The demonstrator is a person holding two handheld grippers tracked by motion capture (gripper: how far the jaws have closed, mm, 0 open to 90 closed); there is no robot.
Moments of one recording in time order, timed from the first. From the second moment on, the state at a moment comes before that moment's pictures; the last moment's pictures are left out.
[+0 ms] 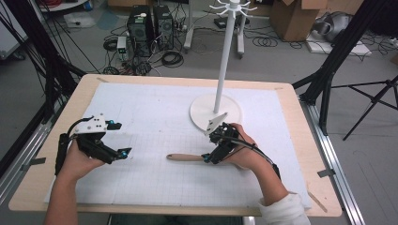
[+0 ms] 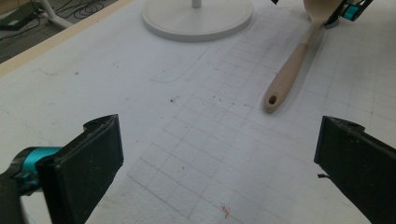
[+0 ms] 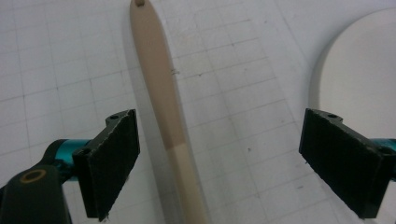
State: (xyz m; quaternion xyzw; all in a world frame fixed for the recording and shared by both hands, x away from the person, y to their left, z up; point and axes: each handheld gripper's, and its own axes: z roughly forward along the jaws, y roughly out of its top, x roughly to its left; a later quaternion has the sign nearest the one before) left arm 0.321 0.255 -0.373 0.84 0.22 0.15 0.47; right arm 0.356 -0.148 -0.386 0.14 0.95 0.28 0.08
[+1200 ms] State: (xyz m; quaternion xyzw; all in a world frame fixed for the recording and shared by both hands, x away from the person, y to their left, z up) left arm 0.323 0.254 -0.377 0.84 0.22 0.14 0.47; right arm 0.357 -0.133 -0.410 0.11 0.98 0.18 0.03
